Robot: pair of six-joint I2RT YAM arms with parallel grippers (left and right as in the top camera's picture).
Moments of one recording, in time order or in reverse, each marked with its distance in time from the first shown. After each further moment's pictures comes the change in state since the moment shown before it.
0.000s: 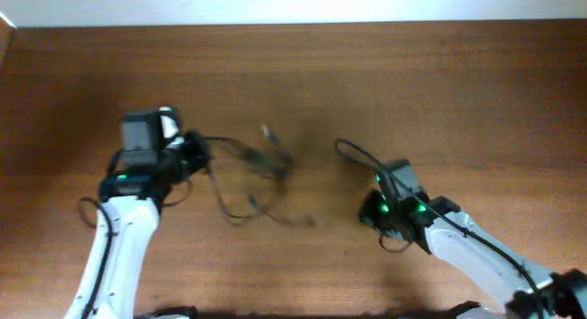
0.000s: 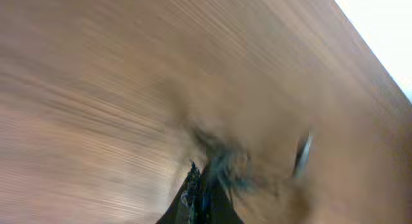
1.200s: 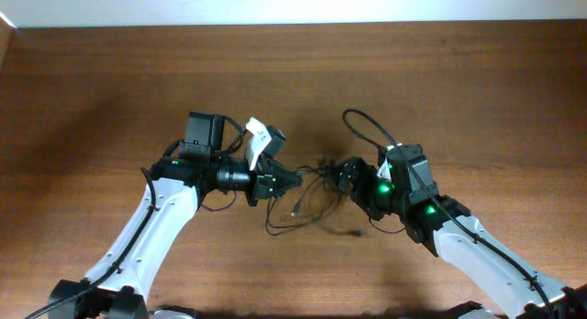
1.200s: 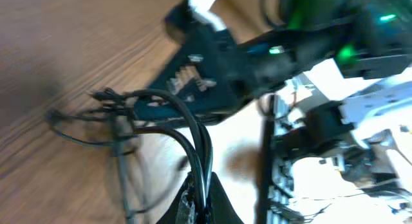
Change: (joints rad) left arm -0.265 0.139 0.009 -0.024 0.843 0.896; right arm -0.039 -0.066 0.013 0.373 -0.294 0.201
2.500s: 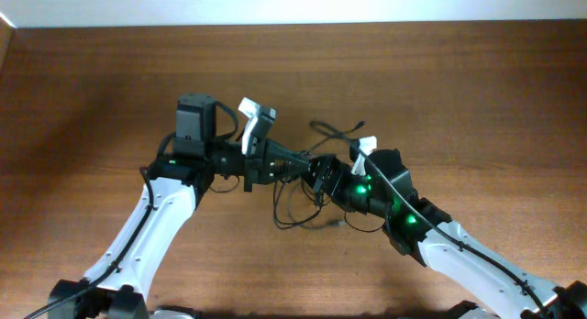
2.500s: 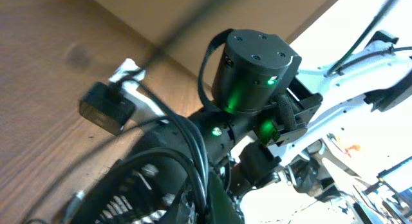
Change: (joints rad) left arm 0.011 0.002 0.000 0.366 0.305 -0.295; right arm 0.174 0.002 0.010 0.260 0.042 0.064
